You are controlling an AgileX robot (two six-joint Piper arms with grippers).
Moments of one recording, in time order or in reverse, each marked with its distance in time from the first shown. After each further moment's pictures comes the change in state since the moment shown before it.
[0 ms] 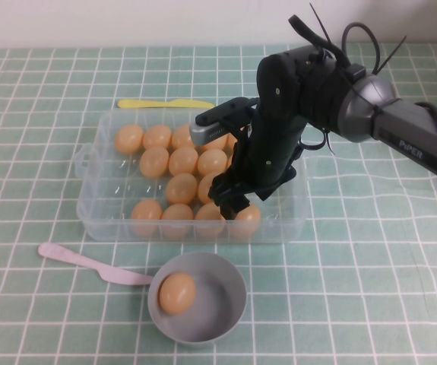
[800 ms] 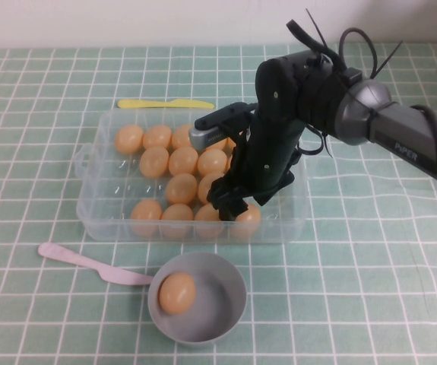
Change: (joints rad) right arm 0.000 0.015 0.000 0.016 0.000 -0.002; left arm 0.000 0.000 0.000 0.000 0.000 0.000
